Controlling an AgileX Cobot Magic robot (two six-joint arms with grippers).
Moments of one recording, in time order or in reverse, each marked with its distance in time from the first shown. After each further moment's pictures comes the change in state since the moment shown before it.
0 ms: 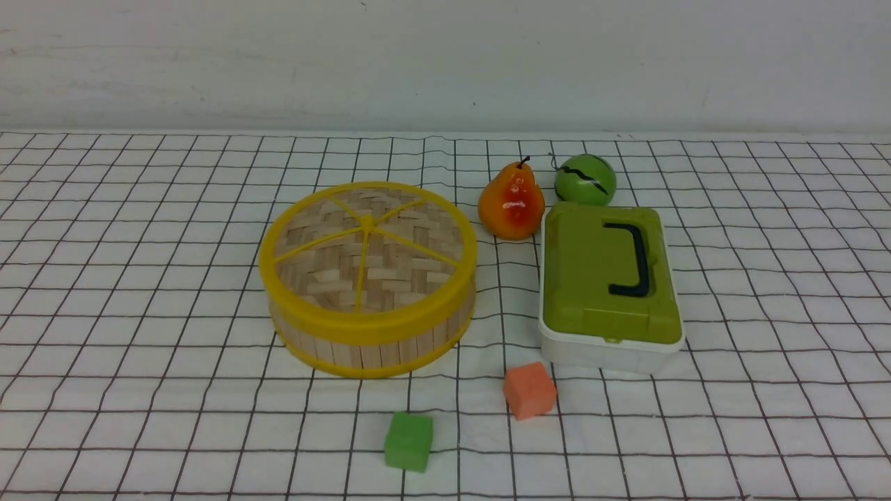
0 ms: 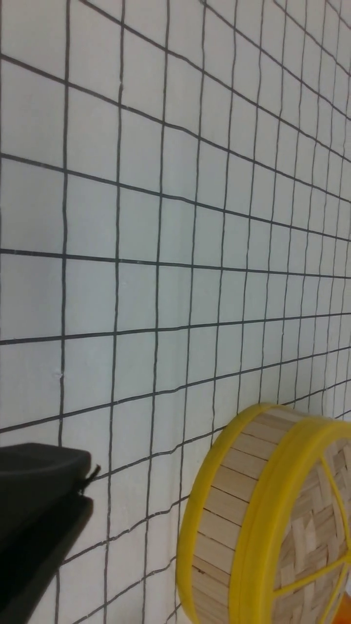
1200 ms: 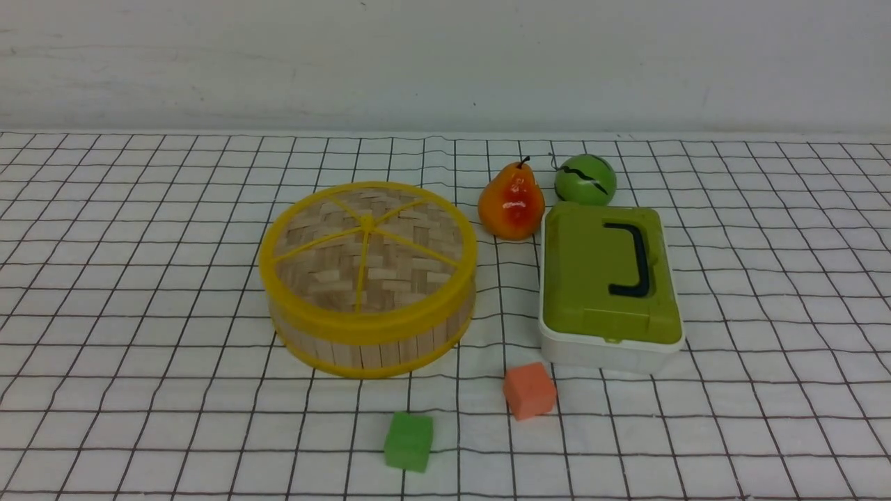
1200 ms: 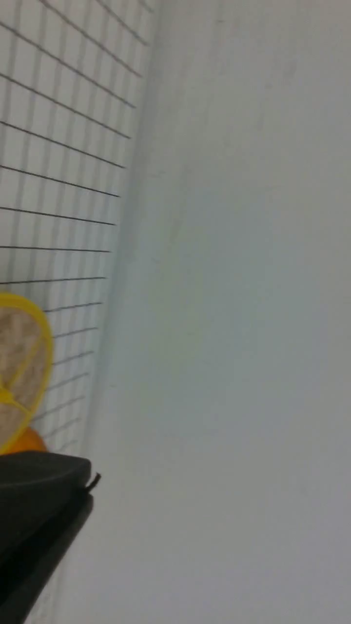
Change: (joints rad) right arm 0.000 0.000 0.000 -0.001 0.000 0.000; left arm 0.000 0.598 -0.786 -0.182 -0.004 -0.032
